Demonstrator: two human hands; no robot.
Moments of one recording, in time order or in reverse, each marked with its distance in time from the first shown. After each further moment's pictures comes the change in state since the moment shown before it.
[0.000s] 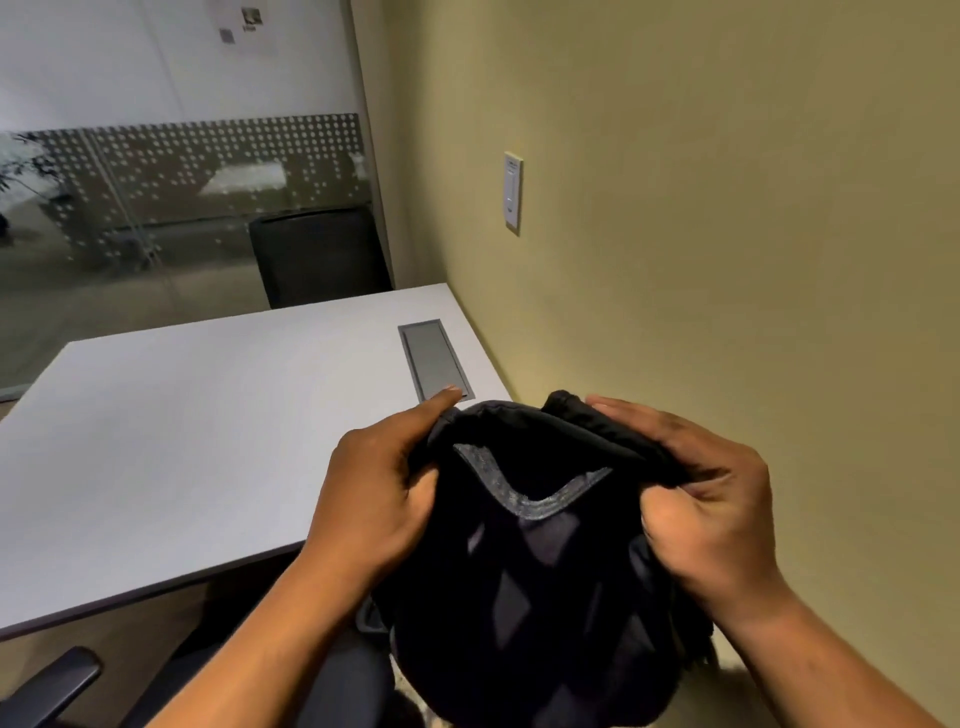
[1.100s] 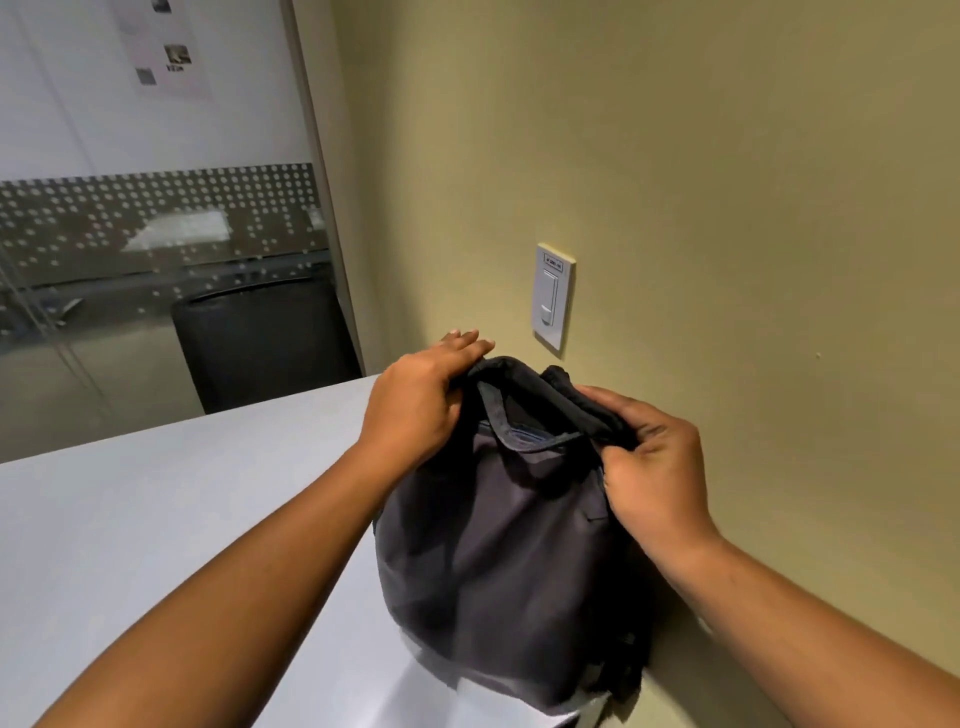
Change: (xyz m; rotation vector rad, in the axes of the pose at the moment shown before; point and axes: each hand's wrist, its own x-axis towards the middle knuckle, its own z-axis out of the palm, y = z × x) left_hand 0.393 -0.233 0.082 0.119 -0.049 0.276; right_hand 0.292 0.194 0.156 -0.108 0.190 0.267
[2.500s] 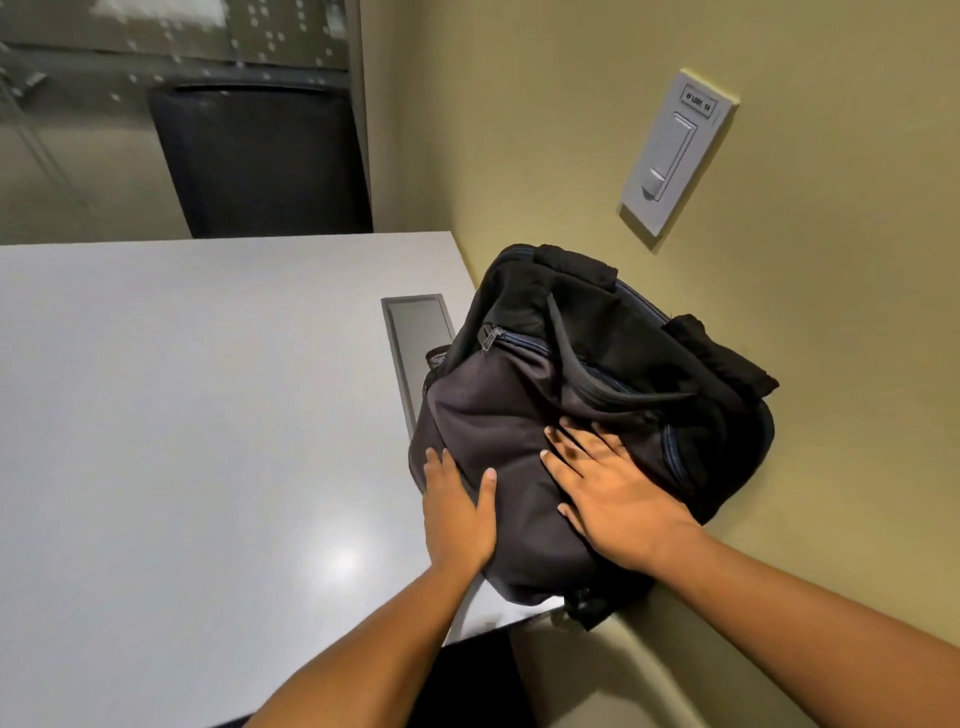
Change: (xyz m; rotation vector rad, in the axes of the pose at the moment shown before) left_hand -0.216 -0.044 0.224 -0.258 -0.073 -1.069; right_hand -0.027 0.186 0.014 -1.427 -0.999 -0.583
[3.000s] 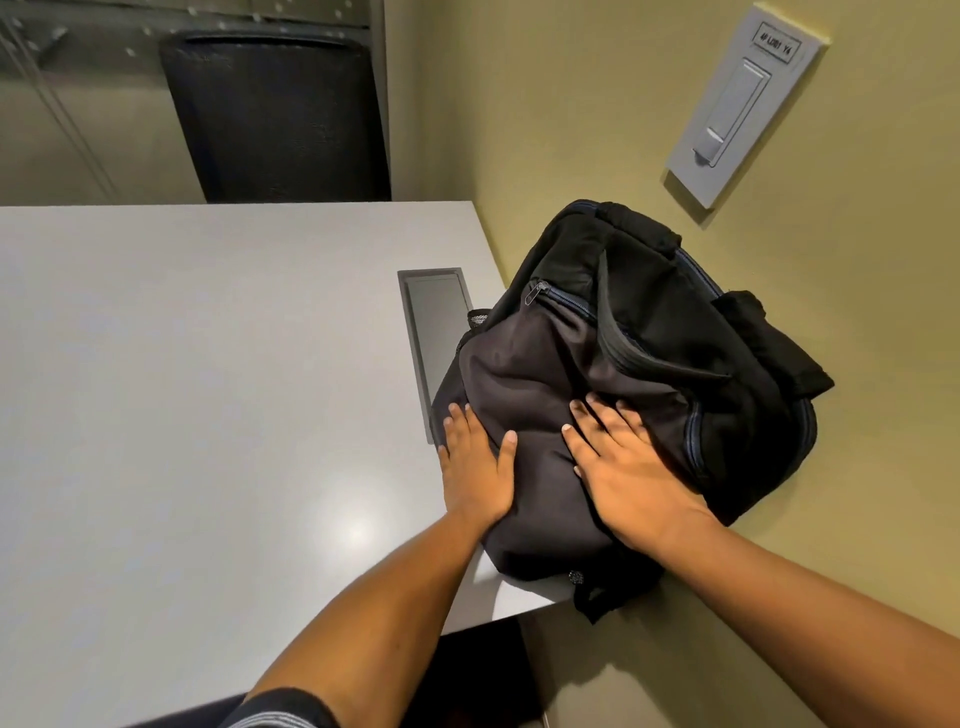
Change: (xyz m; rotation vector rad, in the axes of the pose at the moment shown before) left_hand 0.041 0.005 0.012 0.137 -0.114 0.067; right_hand 0.023 0.000 0.023 -0.014 0.071 0.067
